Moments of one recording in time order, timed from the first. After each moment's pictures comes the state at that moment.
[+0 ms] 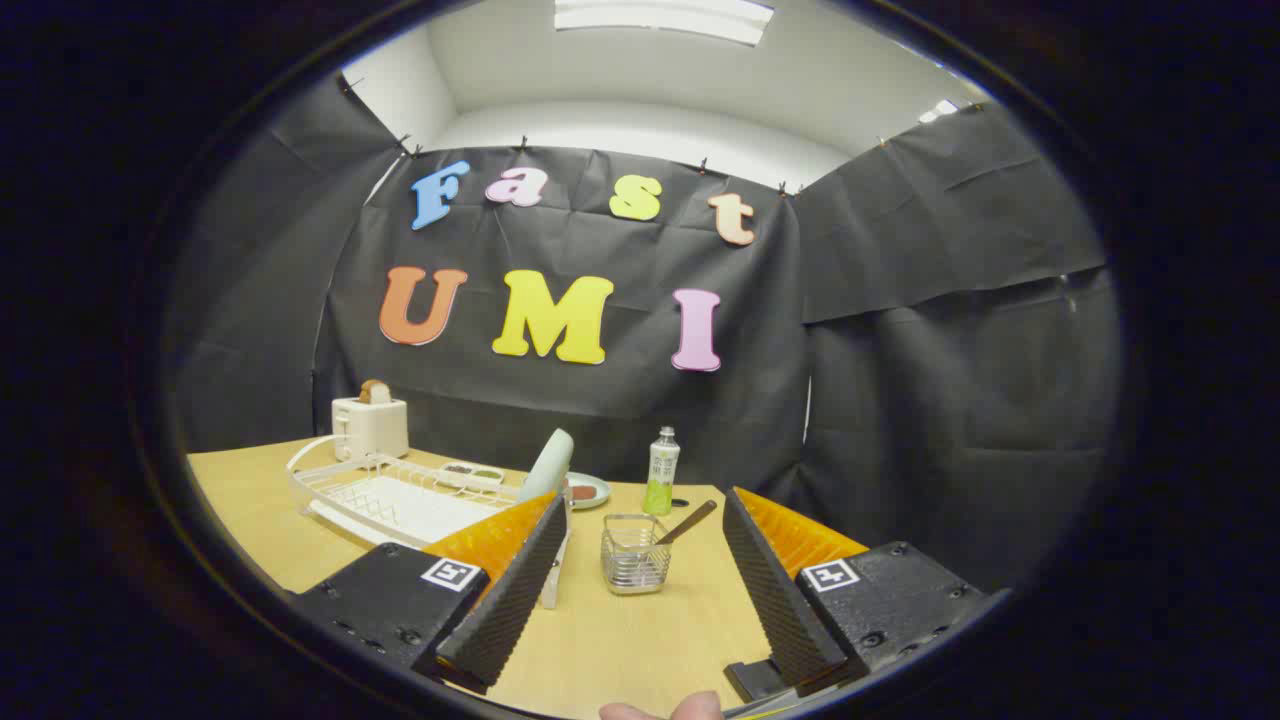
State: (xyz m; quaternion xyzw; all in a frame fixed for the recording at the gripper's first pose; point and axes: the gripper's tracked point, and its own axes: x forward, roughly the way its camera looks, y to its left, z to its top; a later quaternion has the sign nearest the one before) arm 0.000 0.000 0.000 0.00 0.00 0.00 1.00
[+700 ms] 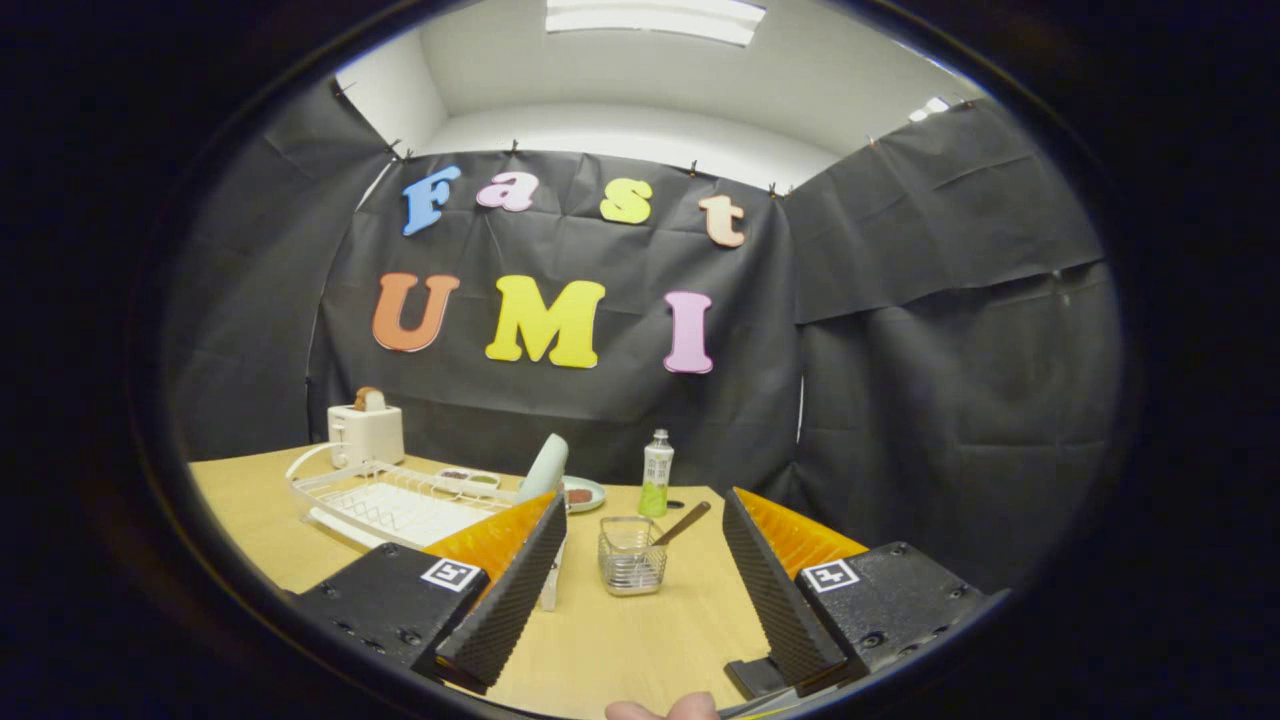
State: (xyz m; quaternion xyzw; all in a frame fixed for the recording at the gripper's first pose) arm -0.001 -0.003 -0.005 0.01 0.01 -0.01 1.00
